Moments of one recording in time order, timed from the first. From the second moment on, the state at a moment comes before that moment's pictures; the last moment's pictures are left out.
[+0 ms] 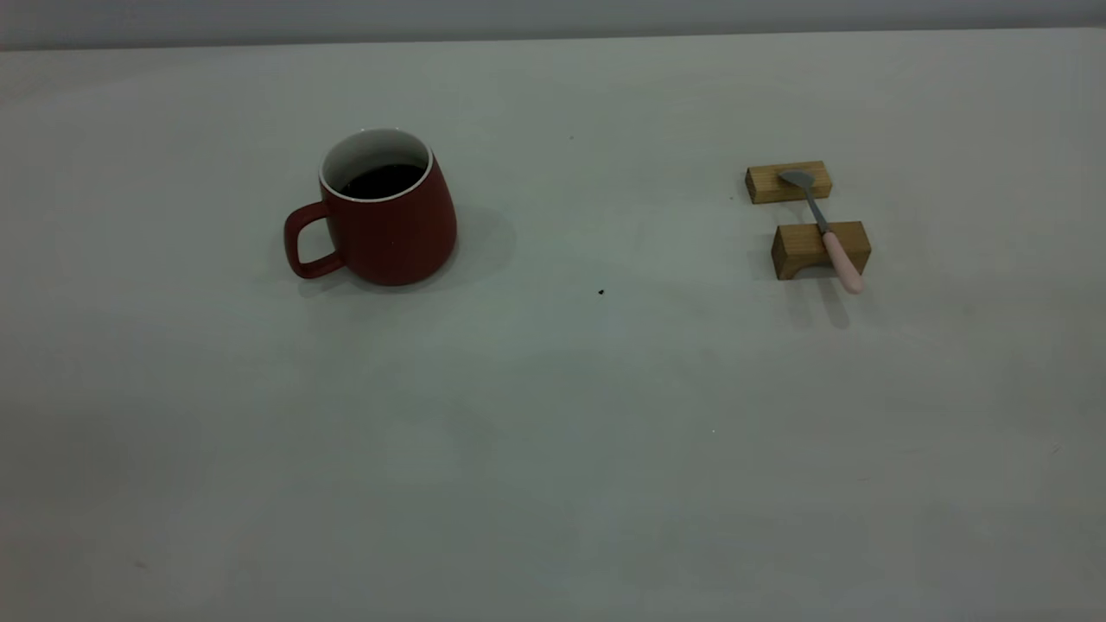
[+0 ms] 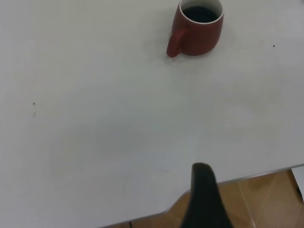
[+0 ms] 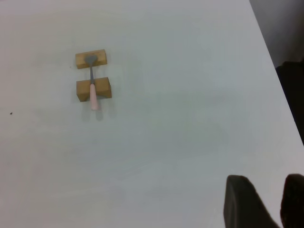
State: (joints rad) left arm -0.06 -0.02 -0.49 -0.13 1.14 0.11; right arm 0.04 0.02 -0.47 -0.09 1.14 0.12
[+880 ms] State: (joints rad) left arm -0.06 0.60 -0.58 0.00 0.93 -0.10; right arm 0.04 0.02 -0.47 -0.09 1.14 0.12
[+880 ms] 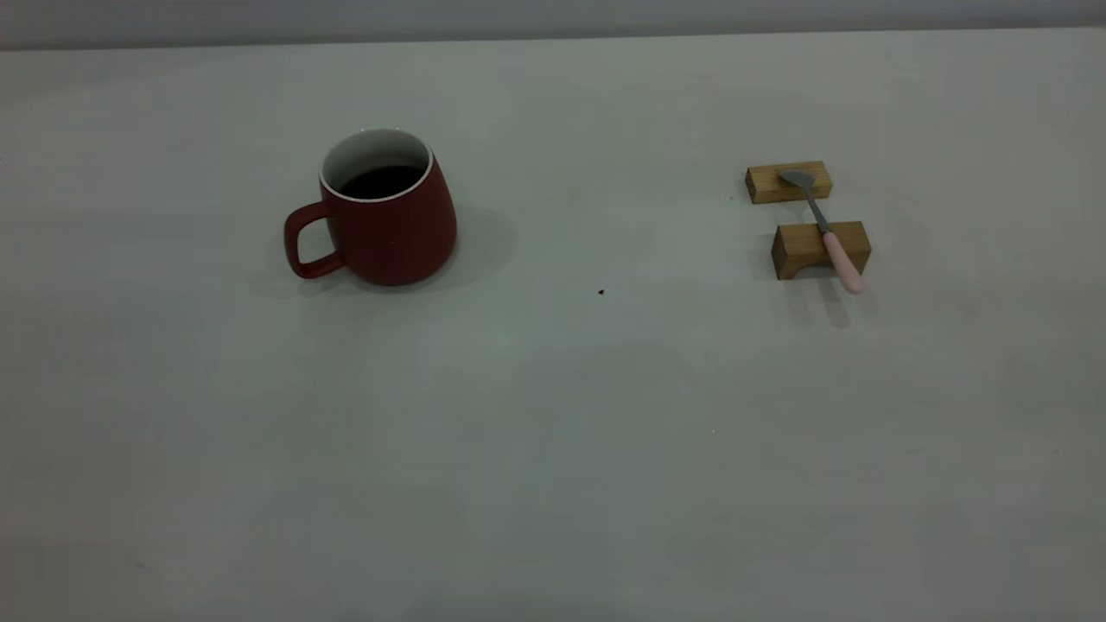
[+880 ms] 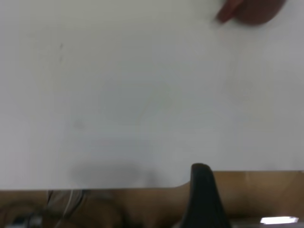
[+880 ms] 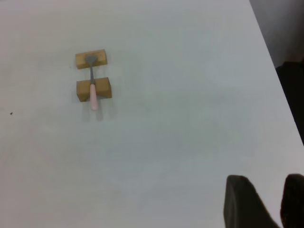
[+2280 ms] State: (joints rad) left arm -0.06 2.37 -1.60 -0.08 0.64 1.20; right arm 0.04 0.02 -0.47 -0.09 1.14 0.12
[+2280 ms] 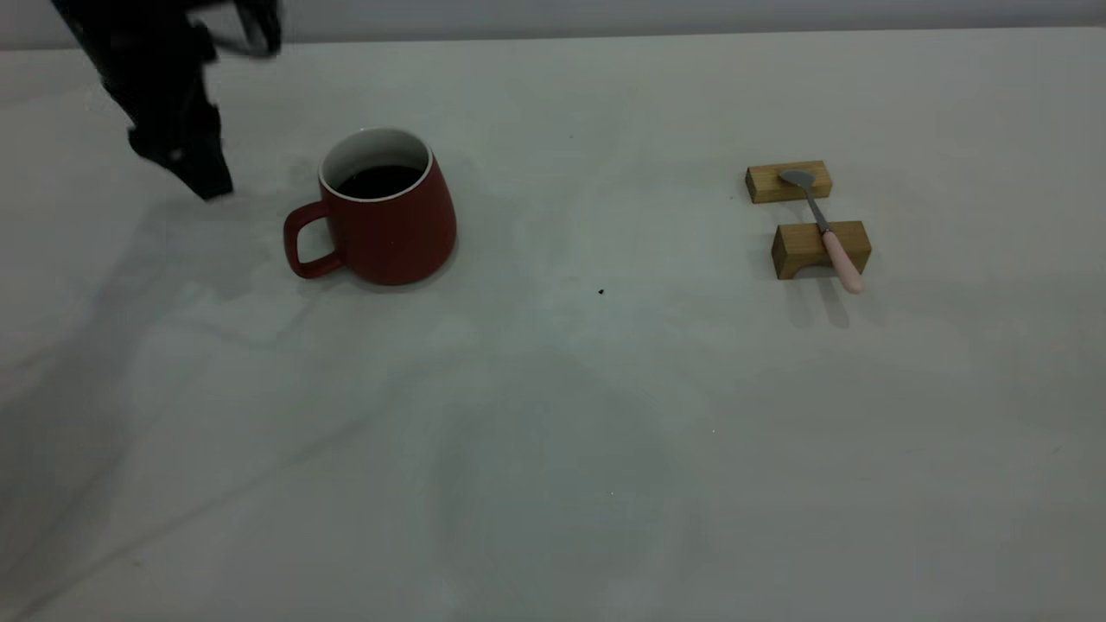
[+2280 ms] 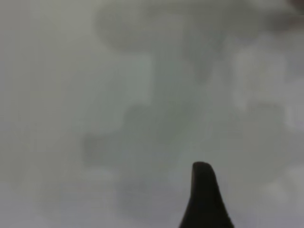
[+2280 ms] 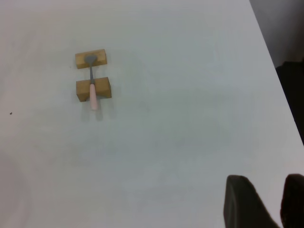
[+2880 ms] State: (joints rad) left arm -0.06 2.48 -1.62 -0.45 0.60 1.69; right arm 0.04 0.02 -0.47 -0.09 1.14 0.12
